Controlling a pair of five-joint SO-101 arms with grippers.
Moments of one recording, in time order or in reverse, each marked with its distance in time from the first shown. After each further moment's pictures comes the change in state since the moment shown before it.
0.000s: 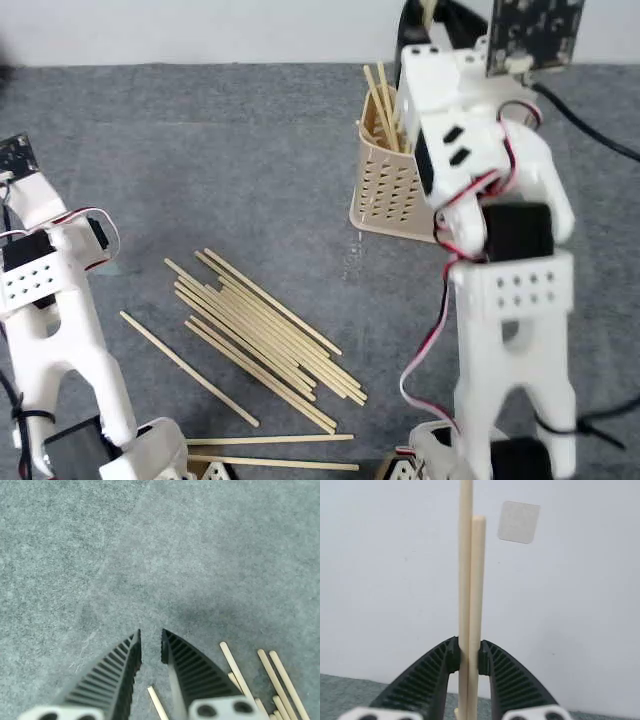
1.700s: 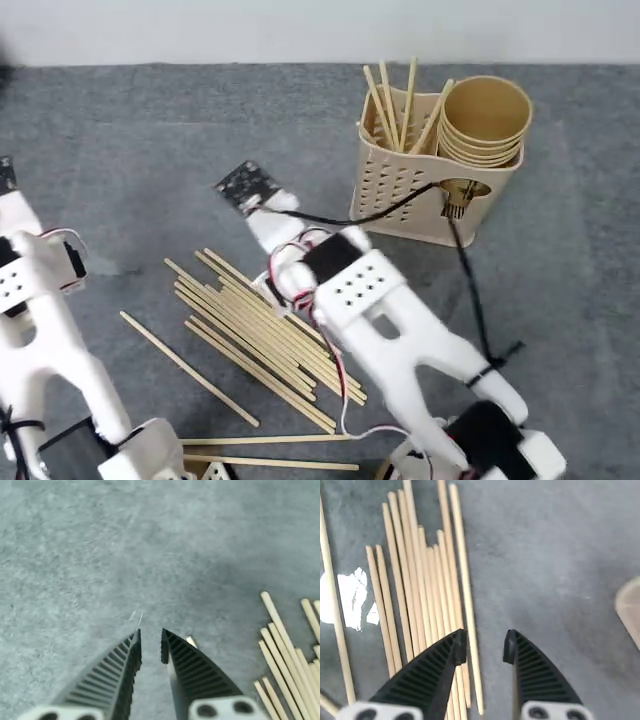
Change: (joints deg) left arm -8.3 0.0 -4.0 14.8 -9.4; right arm -31.8 11.3 27.9 26.4 5.5
